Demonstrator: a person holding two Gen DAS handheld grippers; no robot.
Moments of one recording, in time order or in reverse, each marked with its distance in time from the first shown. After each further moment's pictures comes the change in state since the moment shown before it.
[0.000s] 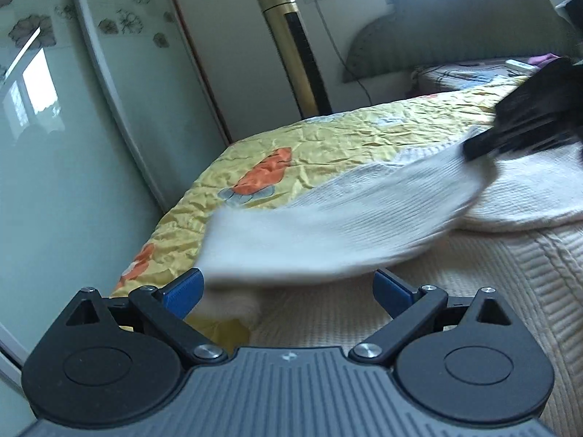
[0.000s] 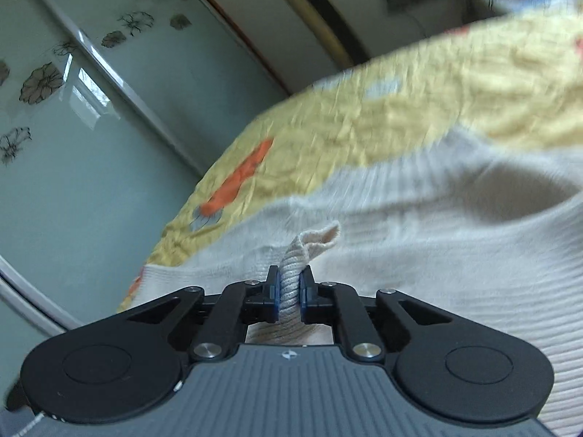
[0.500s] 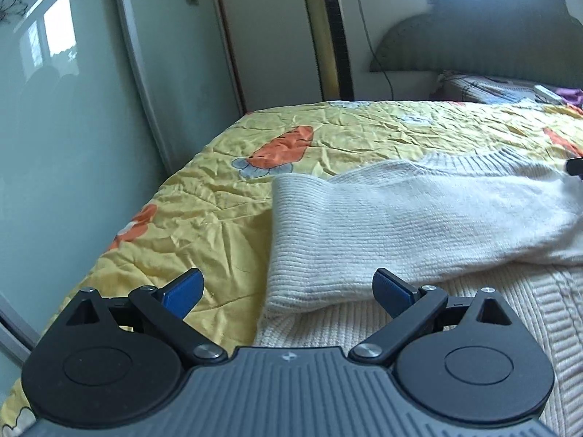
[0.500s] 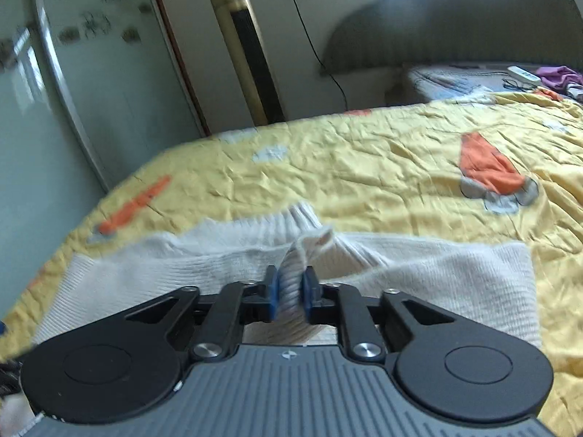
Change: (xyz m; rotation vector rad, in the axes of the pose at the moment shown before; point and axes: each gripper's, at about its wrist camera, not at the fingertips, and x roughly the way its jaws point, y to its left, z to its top) left arm 0.021 0.026 0.003 -0.168 0.082 -0.011; right arm -0.059 -0.040 0.011 -0.147 -0.121 -0.357
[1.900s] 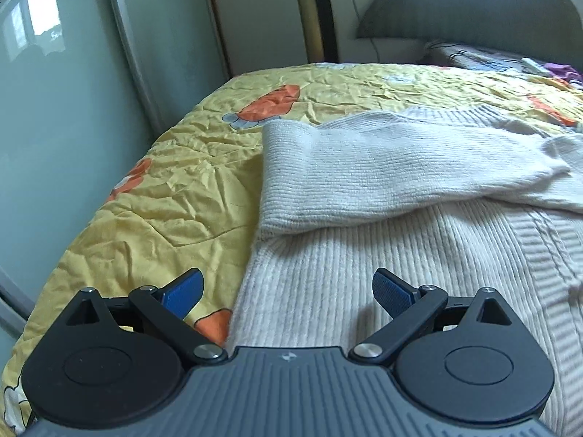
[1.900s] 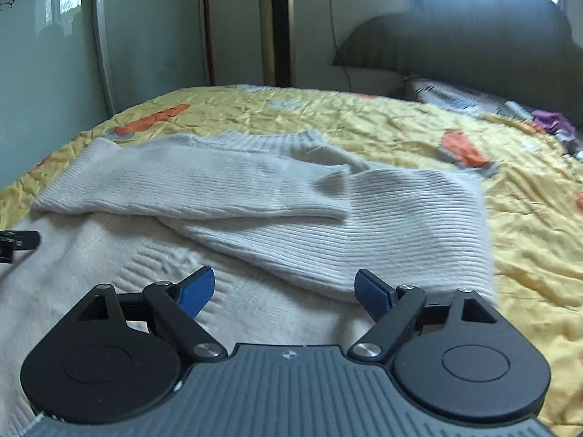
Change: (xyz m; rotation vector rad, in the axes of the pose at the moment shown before) left arm -0.024 0.006 -0.029 0.033 0.113 -0.053; right arm -0.073 0.034 -0.091 -0.243 0.042 -0.094
